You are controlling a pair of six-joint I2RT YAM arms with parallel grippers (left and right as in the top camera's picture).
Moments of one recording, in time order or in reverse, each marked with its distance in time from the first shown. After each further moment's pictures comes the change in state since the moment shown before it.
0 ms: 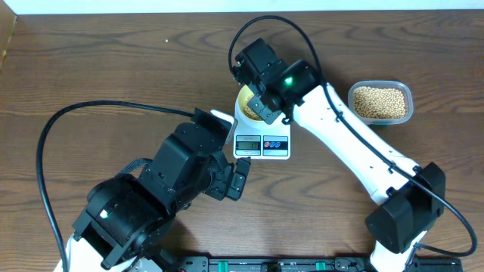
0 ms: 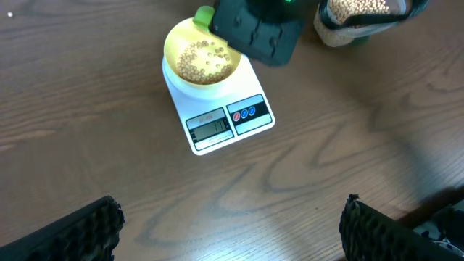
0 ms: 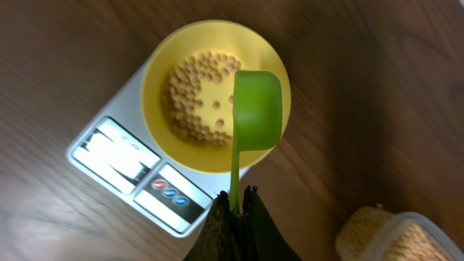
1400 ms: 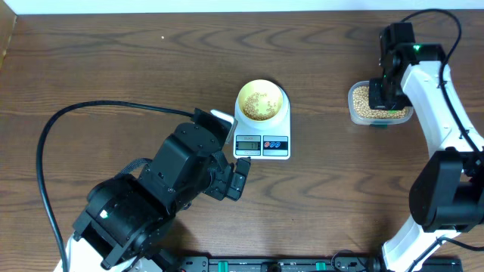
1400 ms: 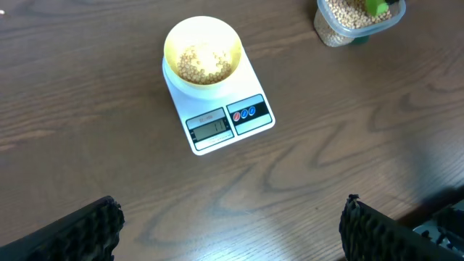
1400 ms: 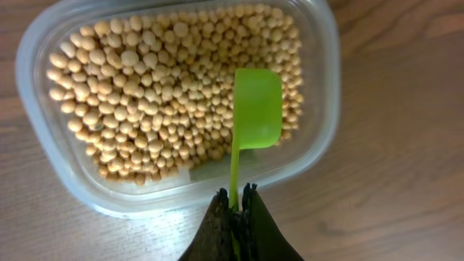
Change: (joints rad) left arm 0.000 0.000 0.000 0.000 0.000 0.000; right arm -0.647 -0.019 -0.246 -0.033 0.071 0.303
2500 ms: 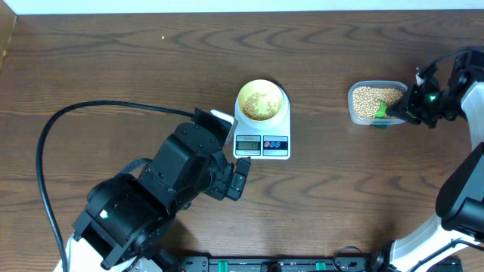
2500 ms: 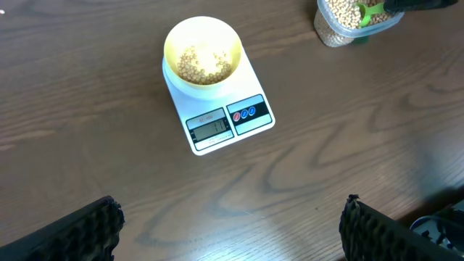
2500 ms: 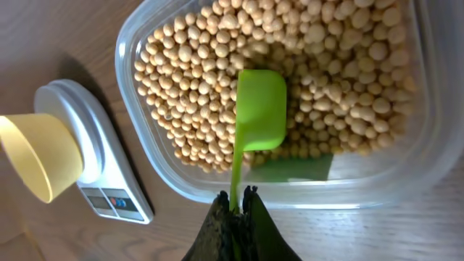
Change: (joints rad) left arm 0.000 0.000 0.000 0.000 0.000 0.000; right arm -0.384 0.000 -0.149 0.109 -0.829 -0.120
